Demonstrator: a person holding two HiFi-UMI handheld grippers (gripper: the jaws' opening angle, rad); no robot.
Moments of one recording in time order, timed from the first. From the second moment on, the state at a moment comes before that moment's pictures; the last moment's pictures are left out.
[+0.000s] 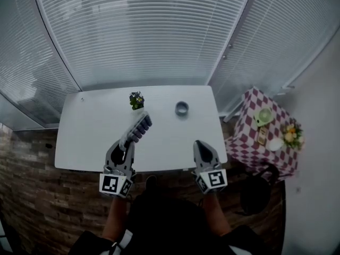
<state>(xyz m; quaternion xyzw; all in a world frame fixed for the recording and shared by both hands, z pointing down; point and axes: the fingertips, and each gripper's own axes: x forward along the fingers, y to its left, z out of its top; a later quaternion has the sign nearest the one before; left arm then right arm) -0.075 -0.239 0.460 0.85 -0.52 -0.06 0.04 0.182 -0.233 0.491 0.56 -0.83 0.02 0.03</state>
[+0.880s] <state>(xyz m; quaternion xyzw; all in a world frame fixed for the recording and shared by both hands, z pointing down) -0.096 -0.282 0.491 0.63 -0.38 -0.43 0.52 0.183 -0.250 0.505 0.58 -0.82 0.03 0.04</state>
